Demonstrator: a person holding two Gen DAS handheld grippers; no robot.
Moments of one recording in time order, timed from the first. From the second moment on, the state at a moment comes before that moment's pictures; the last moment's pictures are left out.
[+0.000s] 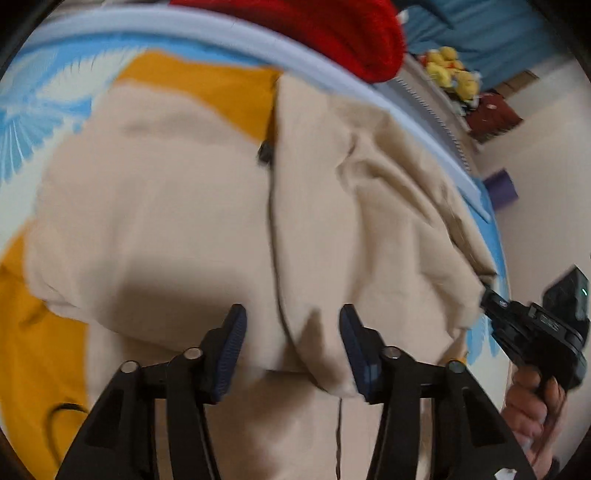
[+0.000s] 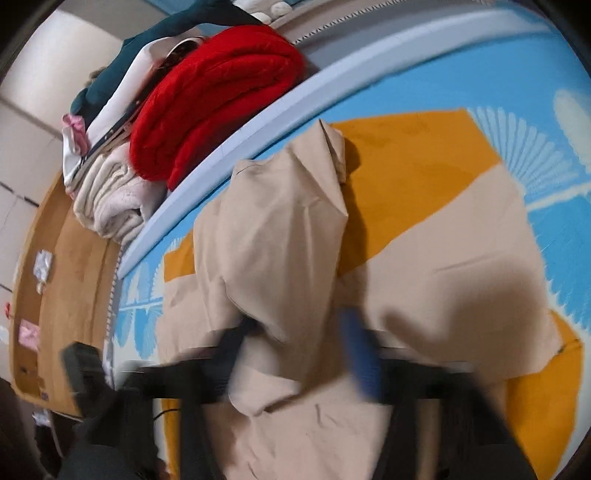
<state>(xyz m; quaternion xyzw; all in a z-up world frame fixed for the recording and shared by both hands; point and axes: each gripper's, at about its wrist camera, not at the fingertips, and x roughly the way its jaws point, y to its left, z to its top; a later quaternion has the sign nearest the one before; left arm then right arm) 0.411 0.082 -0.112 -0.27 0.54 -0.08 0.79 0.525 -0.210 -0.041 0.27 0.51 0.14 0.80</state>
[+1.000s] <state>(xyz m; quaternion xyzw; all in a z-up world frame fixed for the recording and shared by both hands) 0.388 0.048 -0.065 -0.04 0.56 -0.07 0.82 0.519 -0.174 -0.105 0.11 0.60 0.02 0.79</state>
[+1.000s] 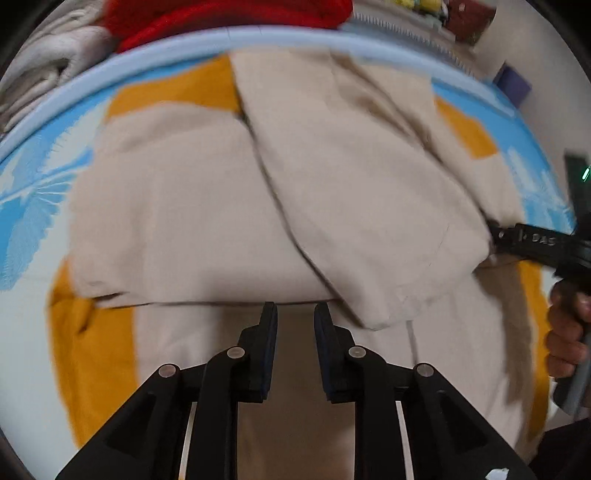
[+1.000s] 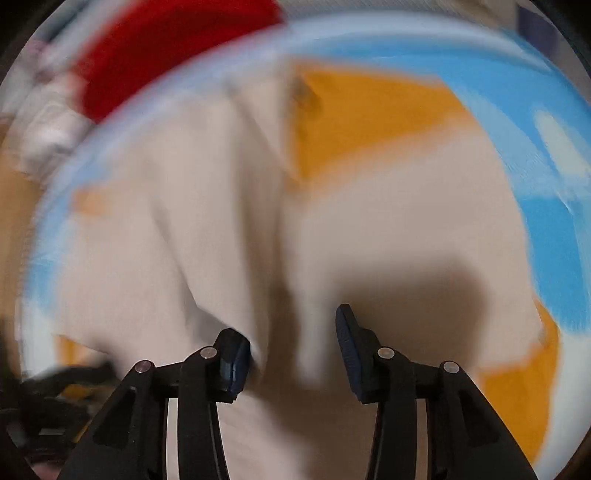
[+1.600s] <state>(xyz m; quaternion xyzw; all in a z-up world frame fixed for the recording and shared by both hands) 0.063 0.125 0.179 -0.08 0.25 -0.05 0.96 0.204 -0.260 0.183 0.07 0.22 0.04 0.97</state>
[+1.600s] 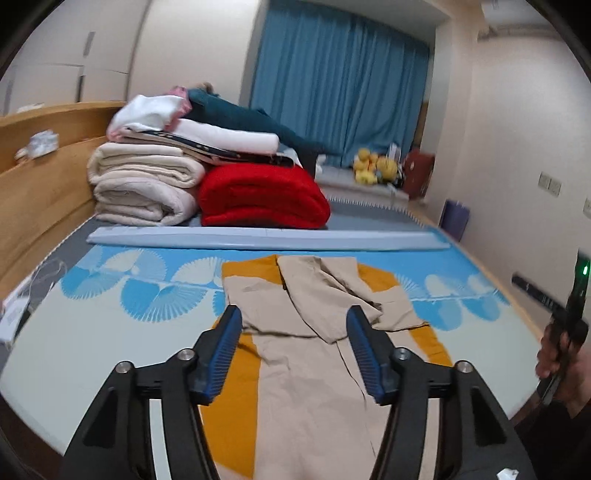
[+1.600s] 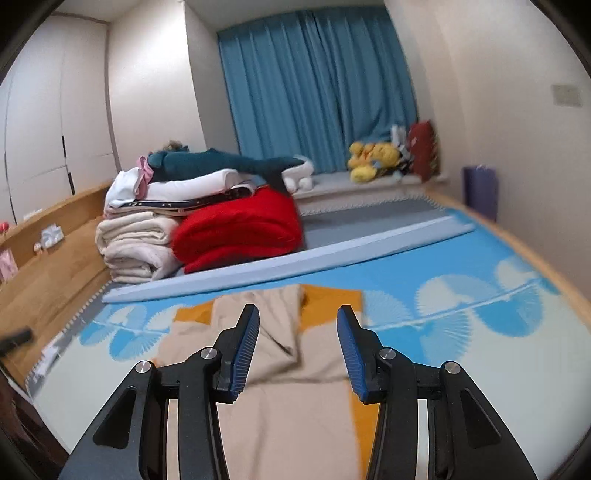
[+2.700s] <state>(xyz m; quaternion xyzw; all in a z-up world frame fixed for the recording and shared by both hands) 0.074 0.180 -0.093 -0.15 0.61 0.17 0.76 0.100 -0.369 -0.090 0.13 0.63 -0.10 0.76</state>
